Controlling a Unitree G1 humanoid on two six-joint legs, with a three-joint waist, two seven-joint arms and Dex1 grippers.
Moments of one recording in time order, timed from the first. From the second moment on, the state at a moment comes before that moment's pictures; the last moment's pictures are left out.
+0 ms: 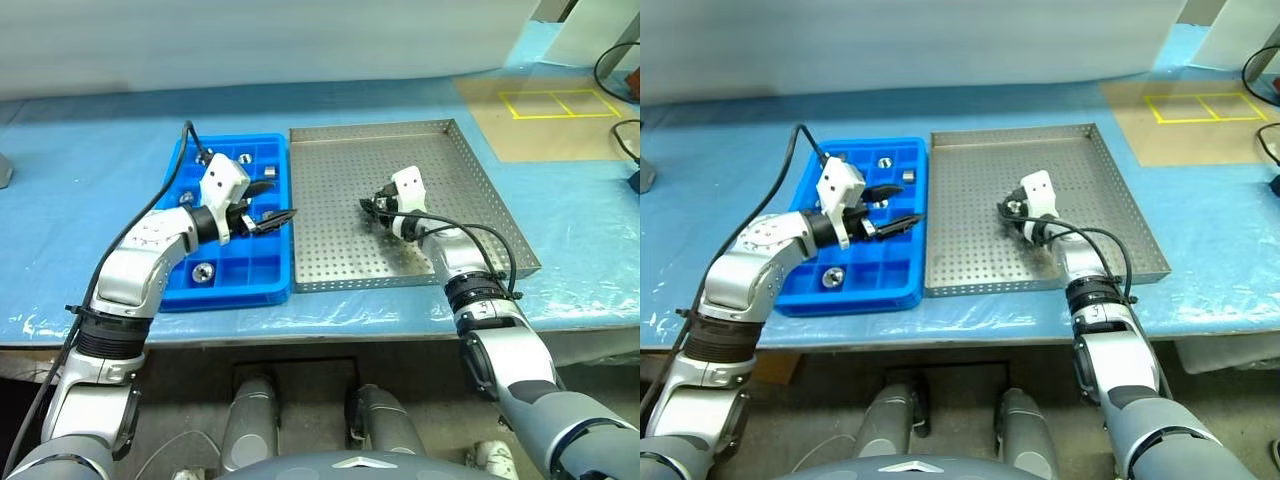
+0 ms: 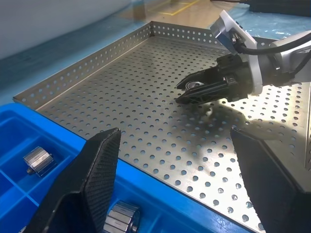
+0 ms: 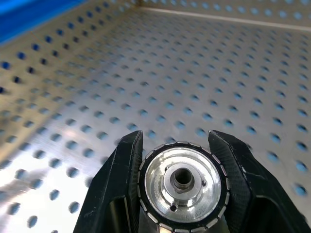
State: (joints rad) left arm -0.51 0.53 0.00 -0.11 -0.37 0.48 -0.78; right arm -0.80 -0.24 -0.01 0.72 0.08 0.16 0.57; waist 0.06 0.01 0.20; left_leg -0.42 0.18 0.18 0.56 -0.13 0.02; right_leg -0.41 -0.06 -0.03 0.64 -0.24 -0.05
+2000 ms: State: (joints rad) left arm -0.18 0.75 0.18 -0.38 -0.62 0.65 -0.78; right arm -0.75 -0.26 0.26 0.16 0.23 0.64 1.02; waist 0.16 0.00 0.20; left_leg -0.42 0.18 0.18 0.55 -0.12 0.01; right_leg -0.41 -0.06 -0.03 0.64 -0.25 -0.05
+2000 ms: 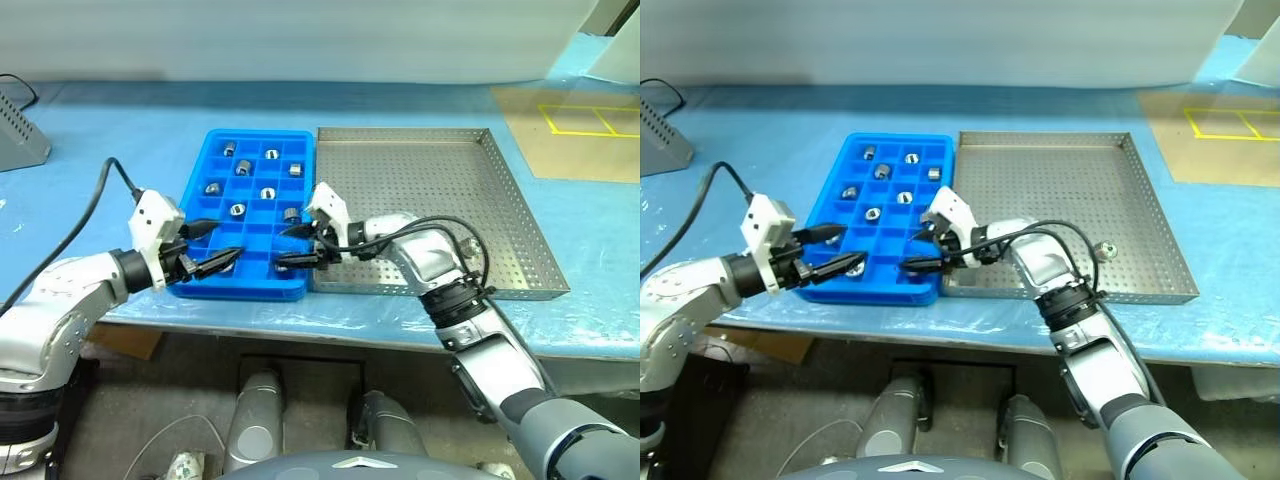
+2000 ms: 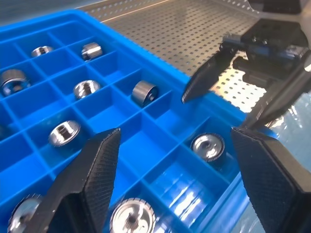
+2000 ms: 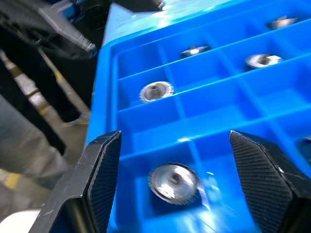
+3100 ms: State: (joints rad) left arm -0.56 0.43 -0.11 0.08 -0.44 0.45 -0.96; right arm -0.45 -0.67 -0.10 0.21 0.26 0.64 0.76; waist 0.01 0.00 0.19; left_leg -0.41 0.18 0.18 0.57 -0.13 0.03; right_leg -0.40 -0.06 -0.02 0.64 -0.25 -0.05
